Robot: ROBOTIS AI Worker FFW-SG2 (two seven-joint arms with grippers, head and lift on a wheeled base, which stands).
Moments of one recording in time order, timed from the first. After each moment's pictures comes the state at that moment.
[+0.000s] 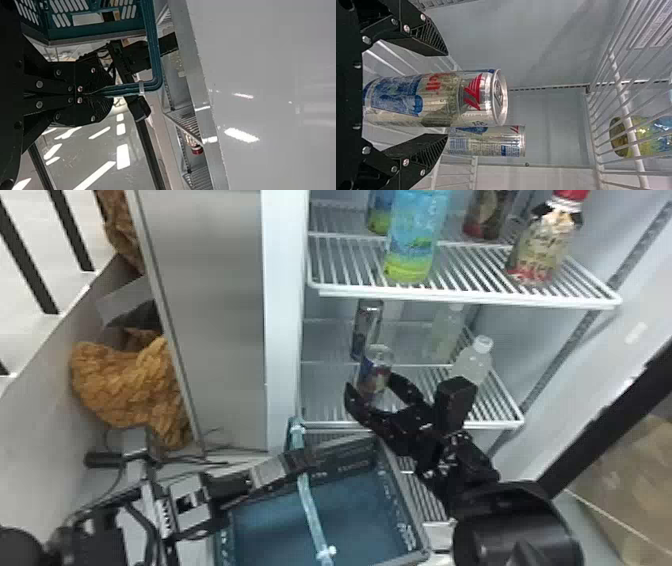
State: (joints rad) left arm 0.08 0.13 0.09 -1.72 1.17 1.22 -0.65; right arm 0.04 -0.09 0.05 -1.63 -0.10 0.13 0.36
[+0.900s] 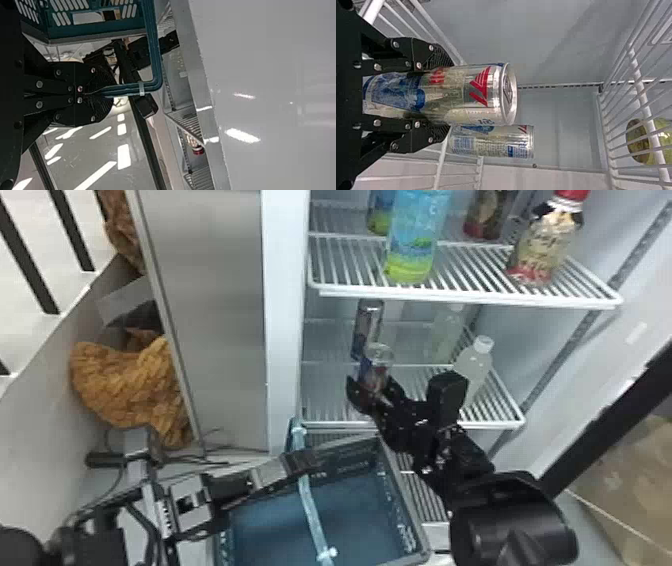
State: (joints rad) left arm 0.08 0.13 0.09 -1.72 1.17 1.22 -0.65; right arm 0.00 -0.10 0.06 -1.60 -0.08 0.17 0.35
